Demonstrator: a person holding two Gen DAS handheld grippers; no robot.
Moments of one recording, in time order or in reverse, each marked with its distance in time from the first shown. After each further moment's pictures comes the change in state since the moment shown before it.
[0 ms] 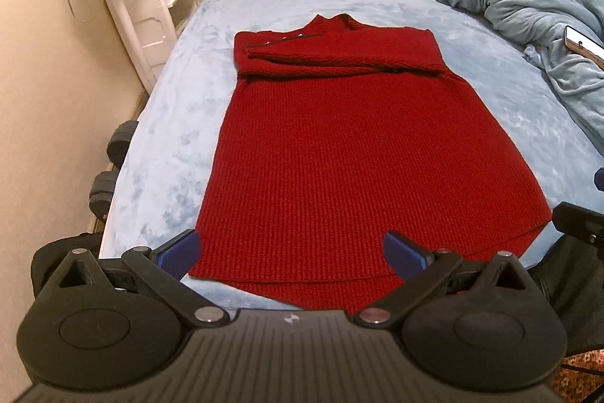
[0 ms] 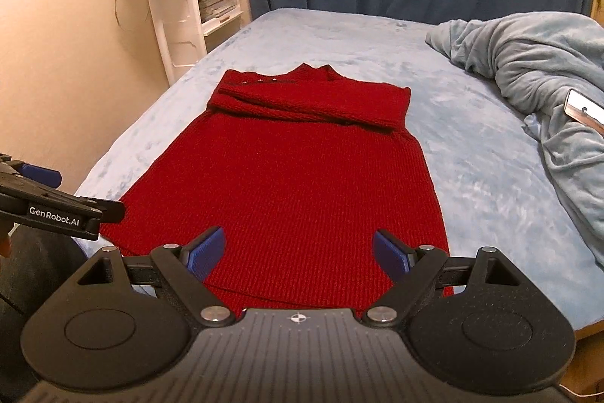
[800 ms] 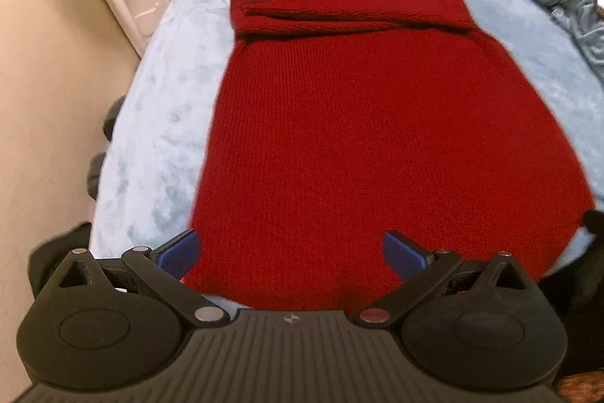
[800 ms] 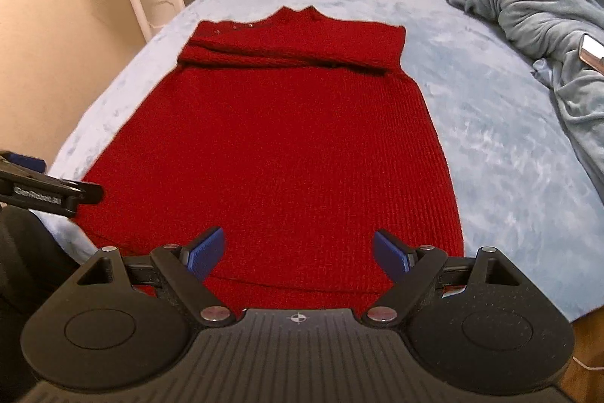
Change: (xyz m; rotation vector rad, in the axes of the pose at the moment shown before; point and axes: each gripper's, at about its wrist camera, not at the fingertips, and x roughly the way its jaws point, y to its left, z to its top) left arm 0.089 0.011 0.022 0.049 0.132 0.047; right arm 0.081 -0.046 -0.001 0.038 0.186 -0.006
